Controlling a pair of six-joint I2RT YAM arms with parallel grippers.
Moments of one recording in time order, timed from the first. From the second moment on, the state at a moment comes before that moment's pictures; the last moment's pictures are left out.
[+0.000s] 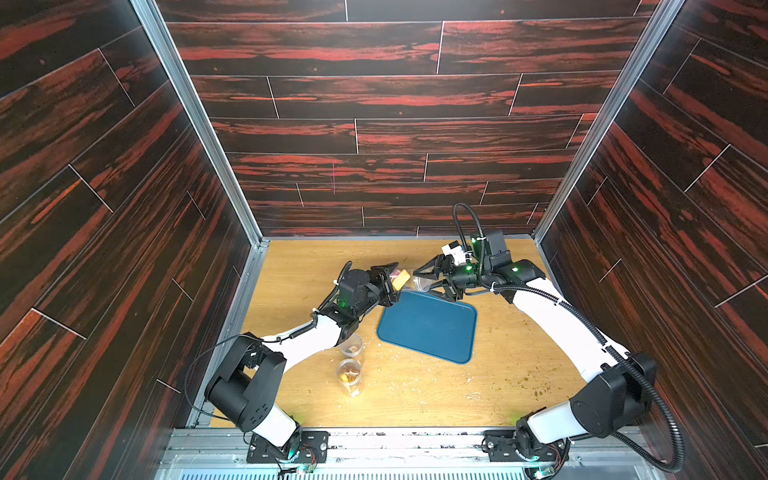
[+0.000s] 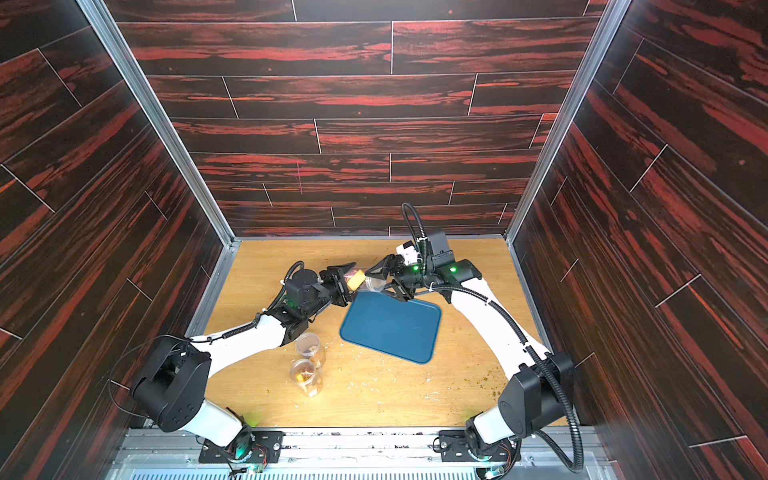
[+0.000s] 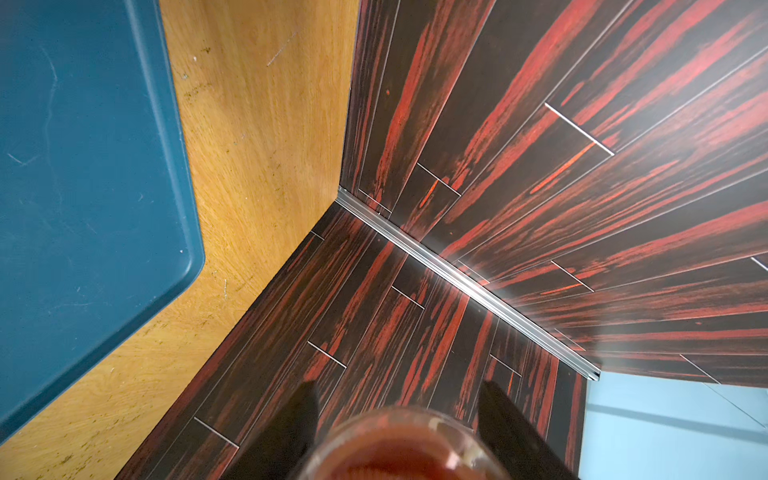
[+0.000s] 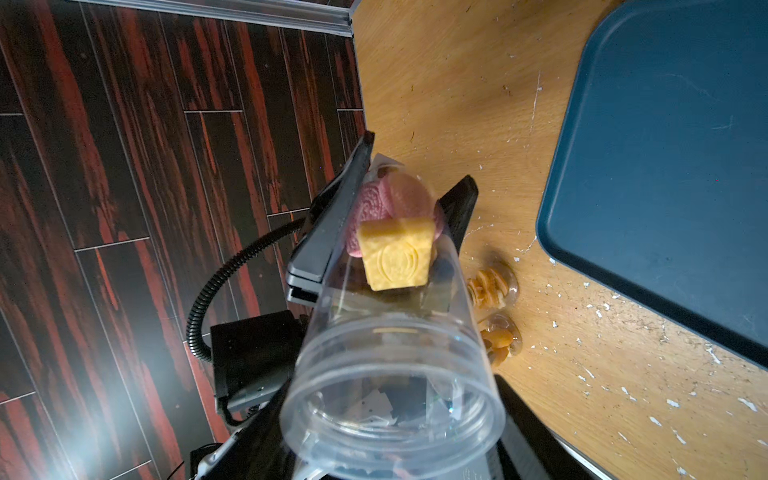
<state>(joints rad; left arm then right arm) -0.56 1.57 0.89 0.51 0.17 -2.08 0.45 1.50 1.43 -0.64 -0.74 1.00</state>
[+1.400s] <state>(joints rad) -0.51 1.53 0.88 0.45 0.20 -2.08 0.41 1.31 1.24 -0.47 -0.63 -0.11</state>
